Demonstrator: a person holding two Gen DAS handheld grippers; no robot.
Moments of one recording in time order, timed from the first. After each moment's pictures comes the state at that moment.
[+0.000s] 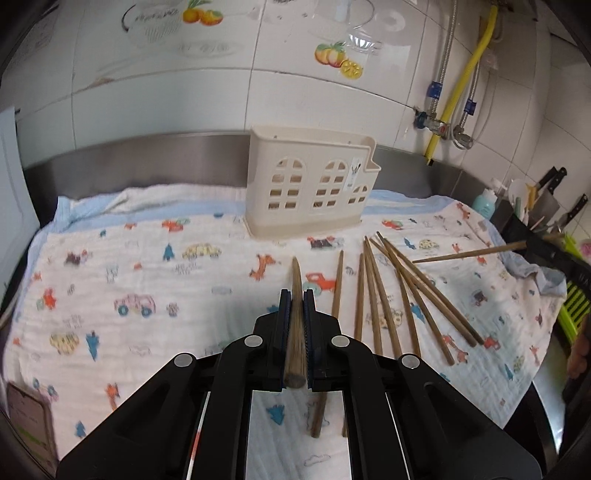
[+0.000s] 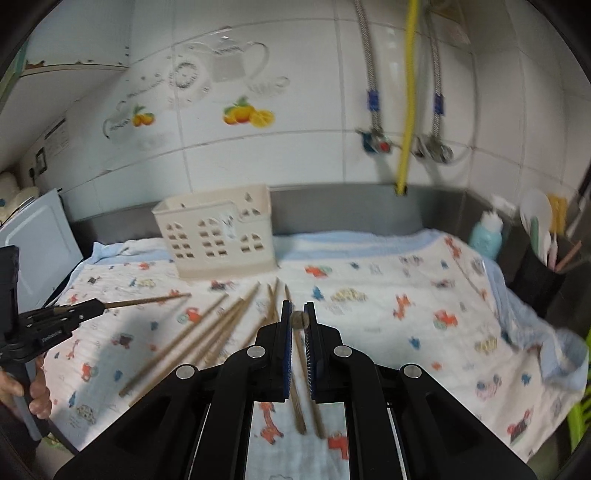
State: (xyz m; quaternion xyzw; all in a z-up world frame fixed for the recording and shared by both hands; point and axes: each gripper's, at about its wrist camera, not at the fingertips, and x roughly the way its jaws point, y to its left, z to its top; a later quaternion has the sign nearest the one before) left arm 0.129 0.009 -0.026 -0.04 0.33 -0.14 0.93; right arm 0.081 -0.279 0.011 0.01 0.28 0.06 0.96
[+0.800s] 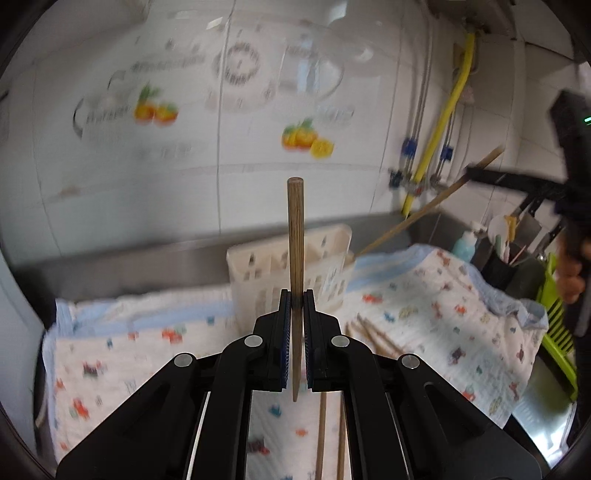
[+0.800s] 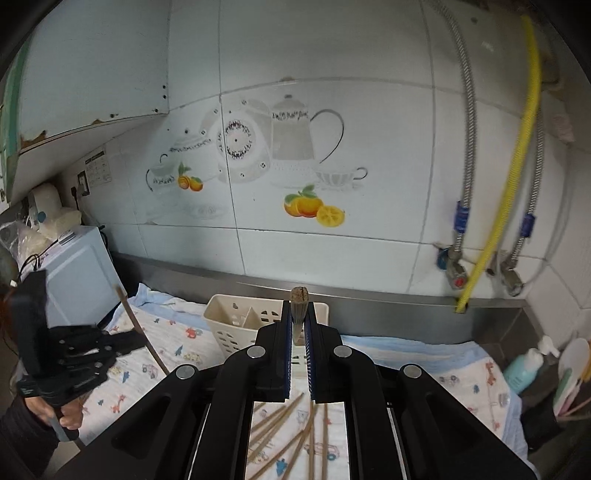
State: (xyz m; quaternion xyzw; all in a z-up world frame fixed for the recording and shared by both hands) left arm 0.178 -0.002 0.092 0.00 0.27 -0.18 0.95; right arm 0.195 -0.247 0.150 -0.02 0.26 0.17 0.95
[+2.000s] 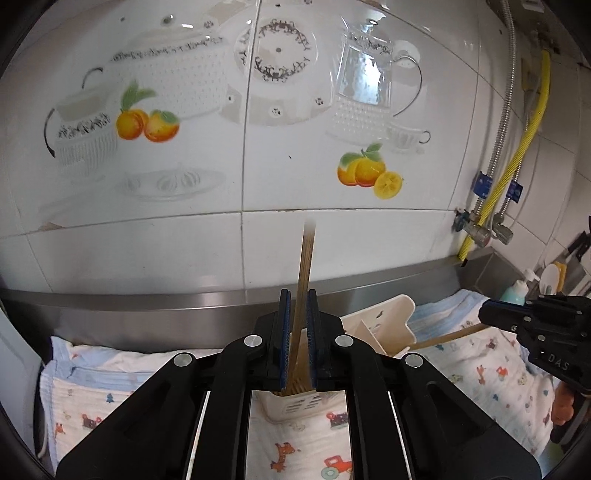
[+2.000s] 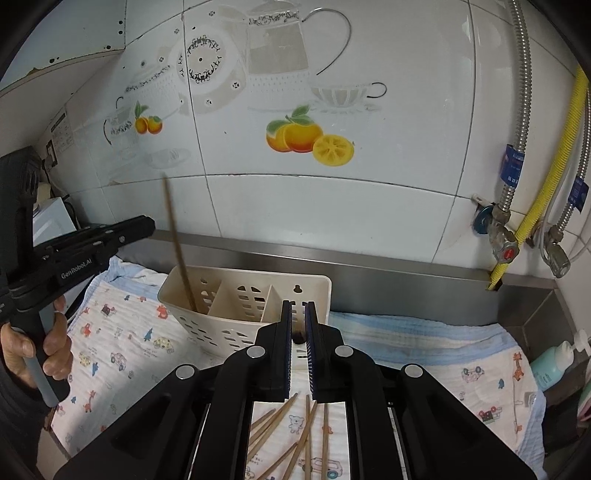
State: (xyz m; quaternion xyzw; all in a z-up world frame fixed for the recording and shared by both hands) left arm 0.305 -0.013 0.094 -0.02 0.28 -0.11 0.95; right arm 0.275 -0.224 0.082 -0.03 0.34 0.16 0.93
